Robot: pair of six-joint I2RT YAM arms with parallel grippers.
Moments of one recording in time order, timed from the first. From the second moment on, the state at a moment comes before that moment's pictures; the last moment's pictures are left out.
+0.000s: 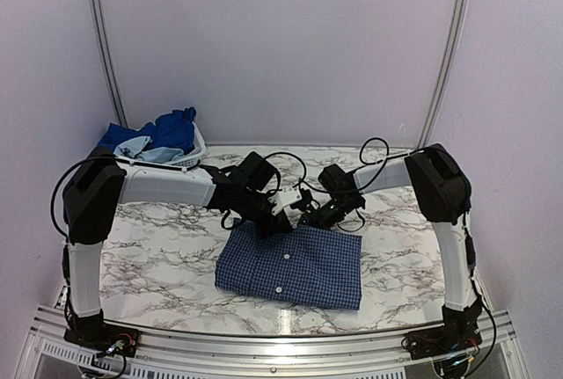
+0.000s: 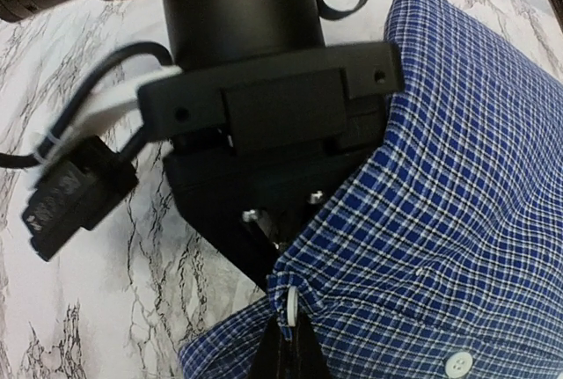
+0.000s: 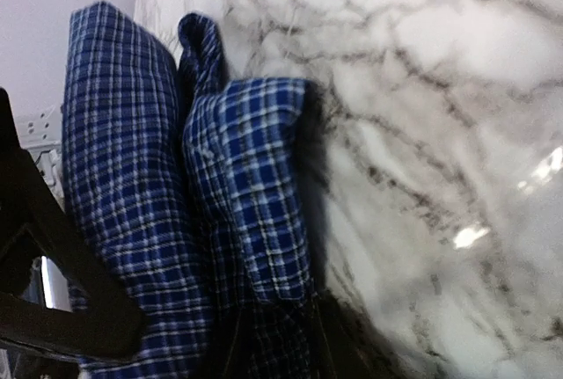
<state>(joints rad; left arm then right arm) -0.86 2.05 1.47 -0.31 0.31 0.38 0.53 2.27 1.49 -0.62 -1.06 0.07</state>
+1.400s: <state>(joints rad) -0.86 2.17 1.45 -0.20 0.33 0.36 0.27 1.73 1.17 -0.79 -0.76 0.03</state>
